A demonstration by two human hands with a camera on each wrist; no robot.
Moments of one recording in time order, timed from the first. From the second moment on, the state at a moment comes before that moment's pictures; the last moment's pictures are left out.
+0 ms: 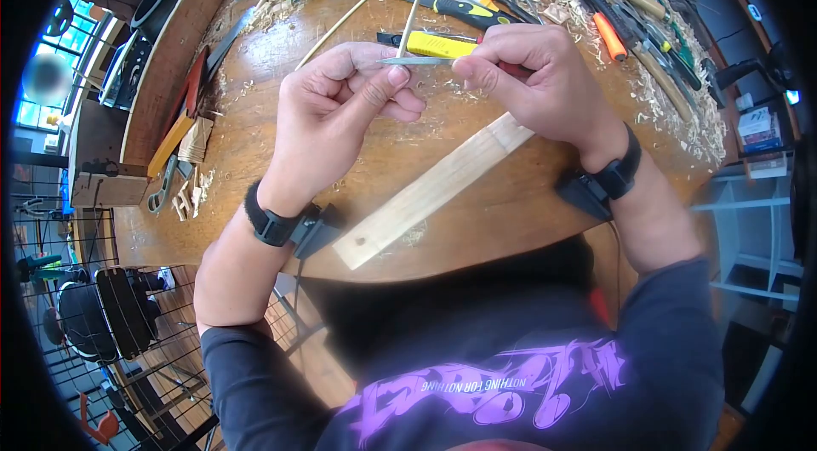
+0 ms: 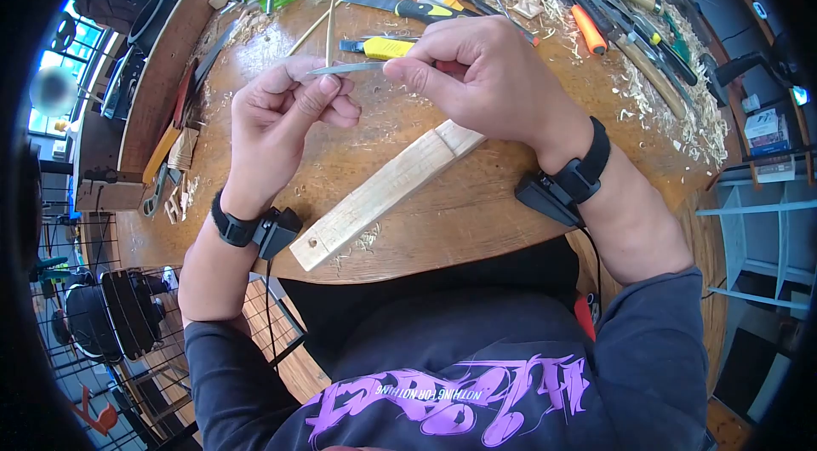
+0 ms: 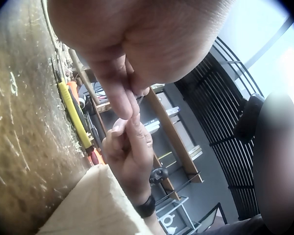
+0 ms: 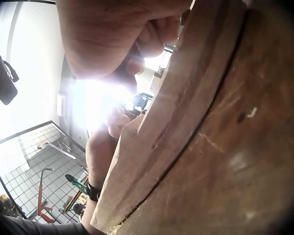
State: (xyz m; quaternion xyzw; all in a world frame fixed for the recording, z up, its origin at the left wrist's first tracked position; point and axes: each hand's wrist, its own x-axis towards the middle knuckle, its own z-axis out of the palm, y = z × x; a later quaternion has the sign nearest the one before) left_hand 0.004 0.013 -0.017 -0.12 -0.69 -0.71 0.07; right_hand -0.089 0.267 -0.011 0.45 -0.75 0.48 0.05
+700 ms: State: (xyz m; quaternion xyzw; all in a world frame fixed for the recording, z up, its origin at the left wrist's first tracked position) left_hand 0.007 0.013 -0.015 -0.13 -0.71 -0.69 0.06; right_hand -0.087 0.262 -0.010 0.47 -0.75 0.47 0.08
